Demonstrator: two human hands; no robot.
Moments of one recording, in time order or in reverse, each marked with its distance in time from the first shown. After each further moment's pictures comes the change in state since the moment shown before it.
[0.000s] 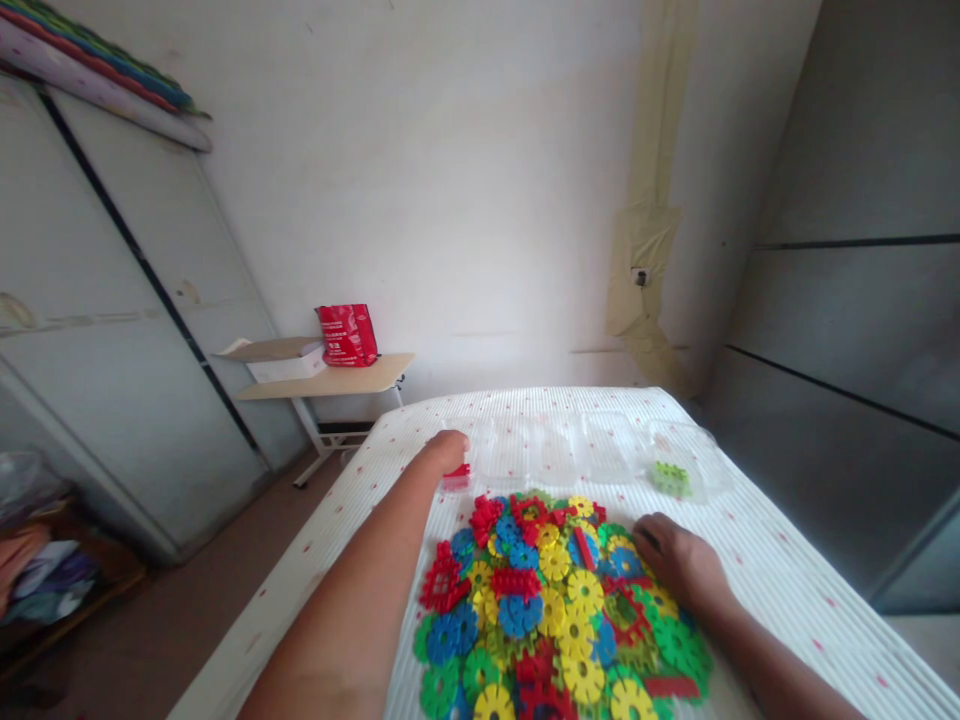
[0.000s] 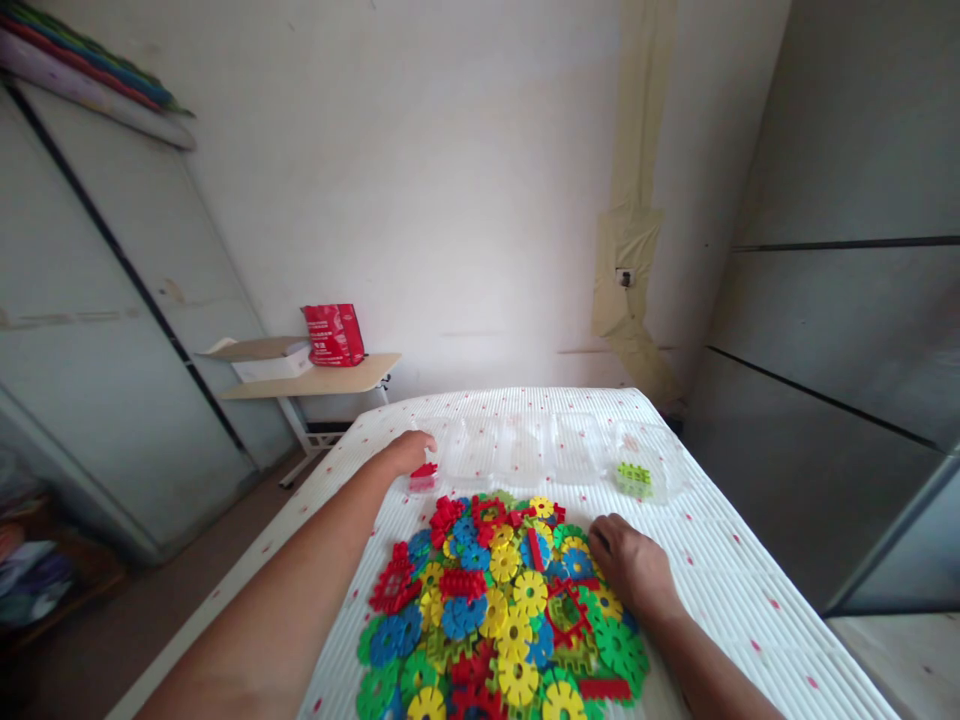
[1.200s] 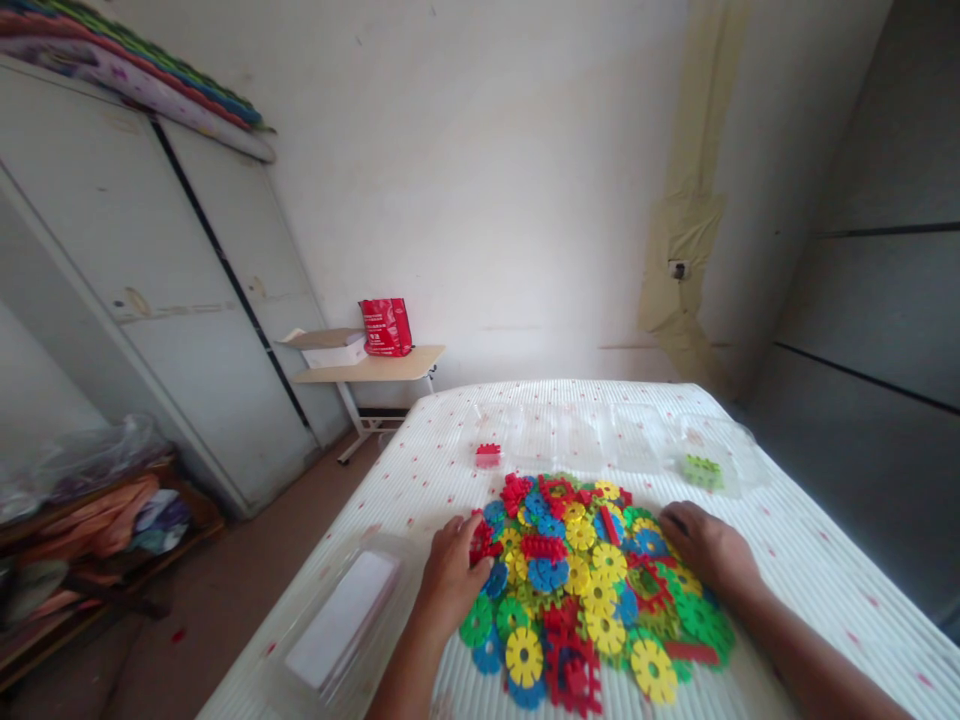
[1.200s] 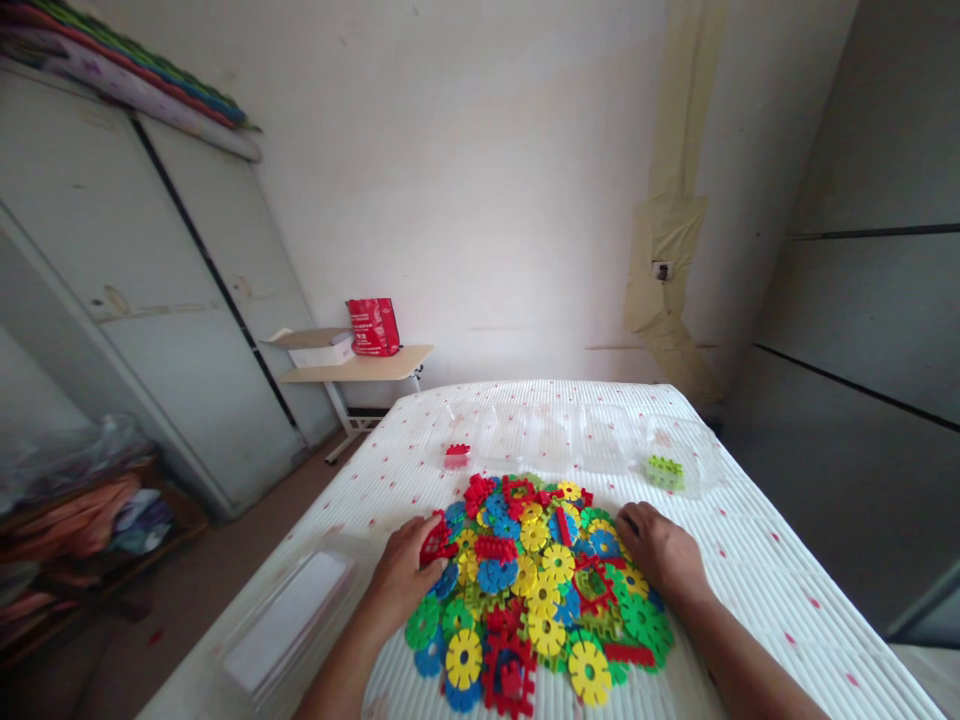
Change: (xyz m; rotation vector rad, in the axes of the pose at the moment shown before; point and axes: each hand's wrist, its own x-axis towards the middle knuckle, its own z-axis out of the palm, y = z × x) left_hand -0.181 0.001 0.108 -0.476 0.335 -0.092; right_hand 0.000 -0.002 -0.004 0.000 0.008 0.022
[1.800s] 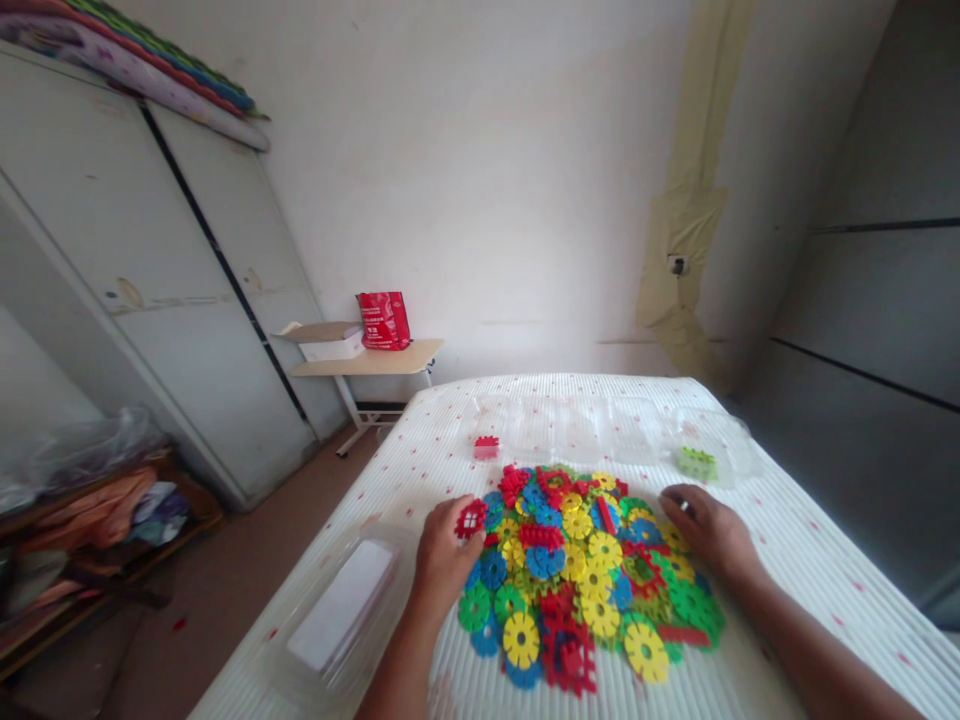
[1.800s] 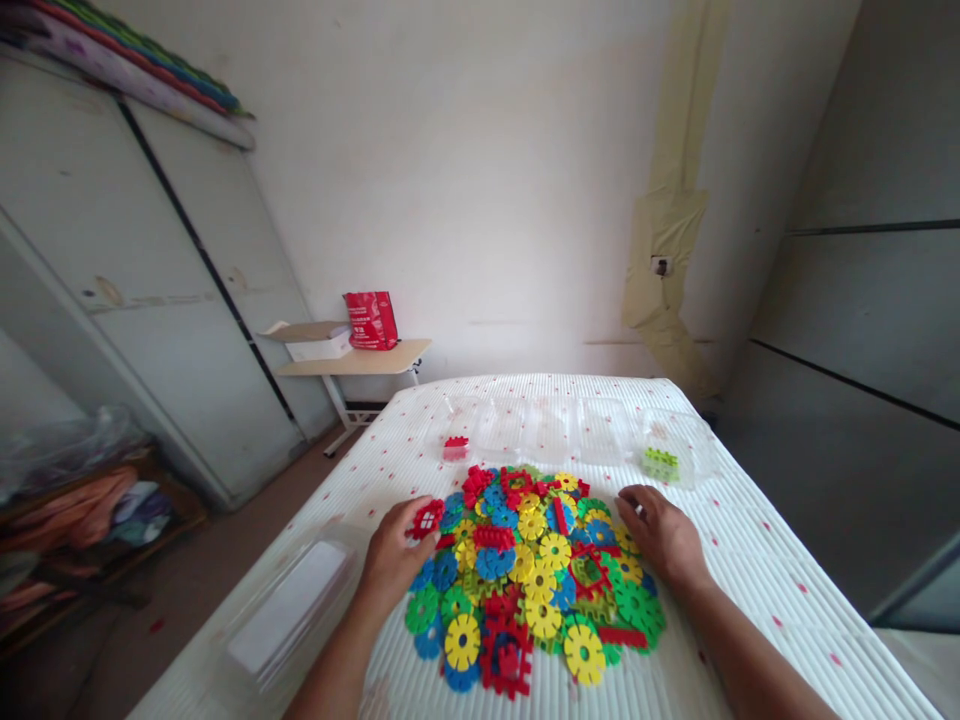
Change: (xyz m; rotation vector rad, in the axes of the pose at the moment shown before) left_hand 0.005 0.002 -0.005 -0.166 0.222 0.034; right_hand 0.002 0.004 -0.010 0.202 0.124 -0.002
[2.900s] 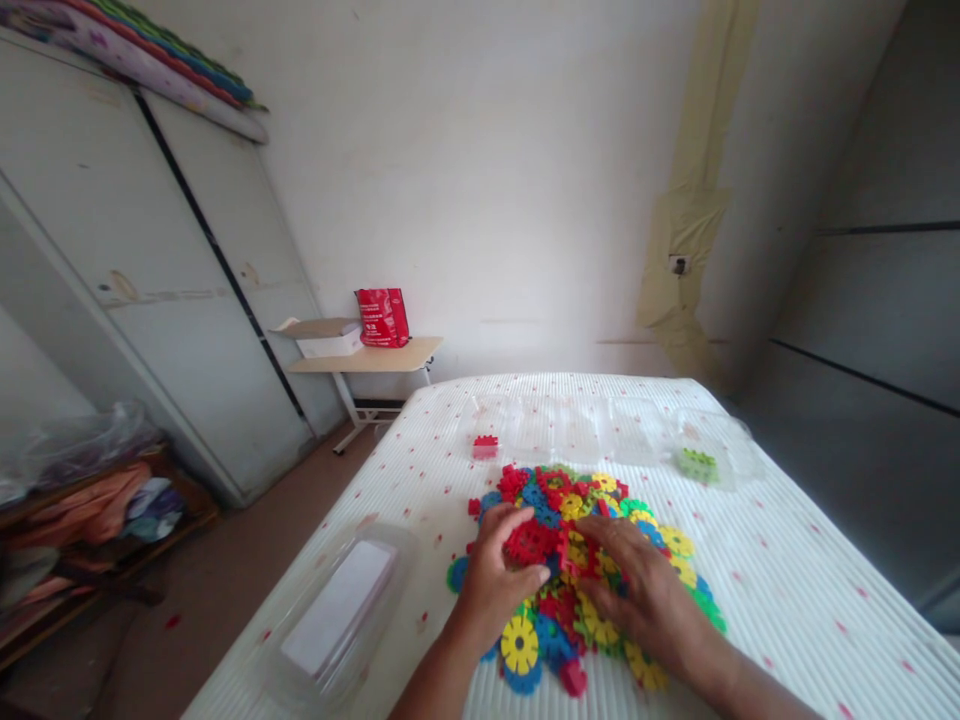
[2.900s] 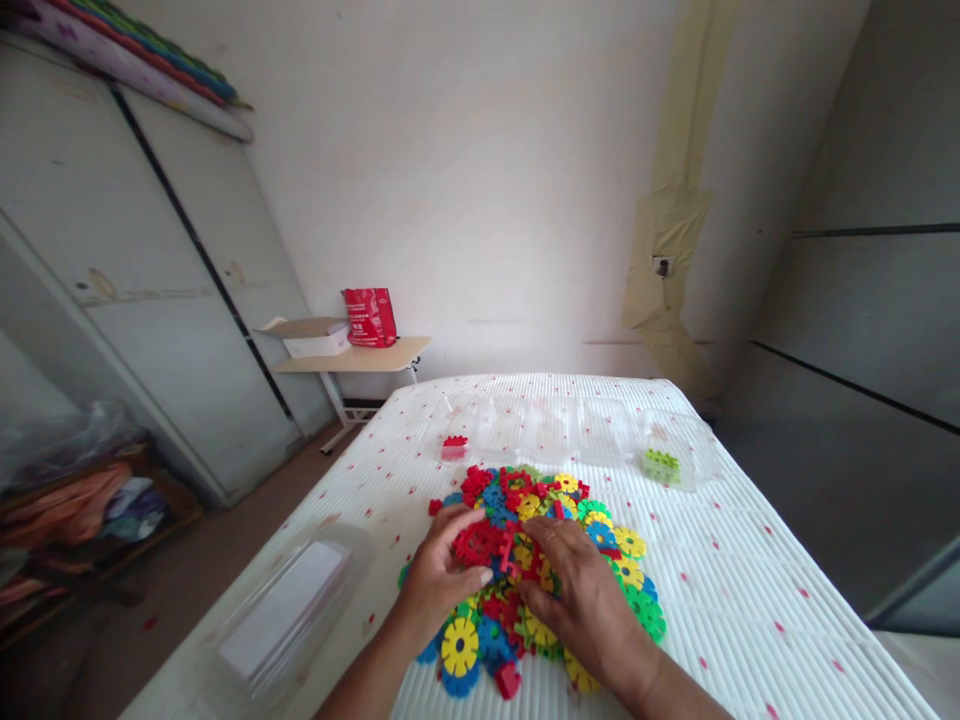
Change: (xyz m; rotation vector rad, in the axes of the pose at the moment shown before) left_hand -0.023 0.057 0.027 -0.524 -0.244 -0.037; right_hand -0.044 -0.116 -0.002 0.233 -0.111 -0.410
